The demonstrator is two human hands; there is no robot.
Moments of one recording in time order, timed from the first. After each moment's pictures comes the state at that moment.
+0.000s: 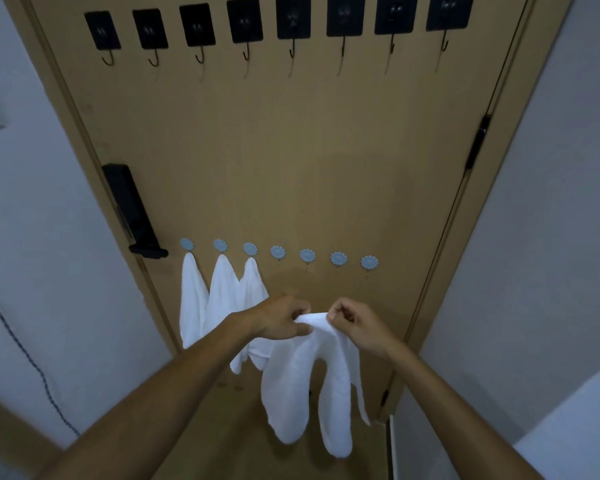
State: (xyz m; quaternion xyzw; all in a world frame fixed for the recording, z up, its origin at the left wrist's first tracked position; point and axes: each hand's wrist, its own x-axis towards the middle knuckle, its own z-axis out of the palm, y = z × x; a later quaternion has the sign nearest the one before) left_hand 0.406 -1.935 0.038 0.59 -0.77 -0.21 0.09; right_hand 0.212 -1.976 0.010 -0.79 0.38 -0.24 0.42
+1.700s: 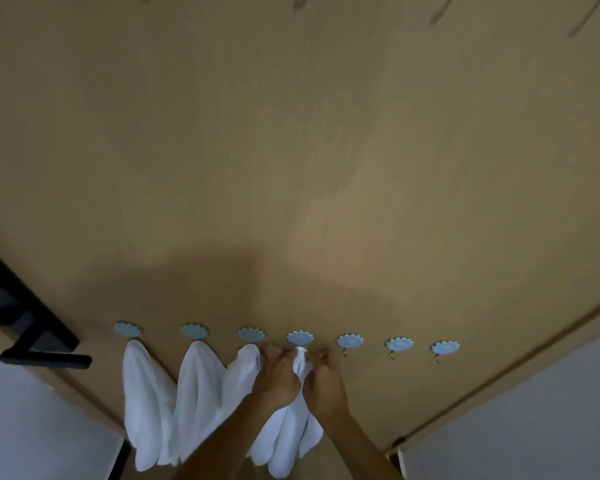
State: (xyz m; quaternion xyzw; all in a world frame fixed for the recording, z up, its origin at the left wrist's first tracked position) left_hand 0.571 -2.204 -0.141 0.73 -0.63 -0.22 0.14; right_hand 0.463 -2.204 -0.138 -0.68 0.64 -0.17 0.30
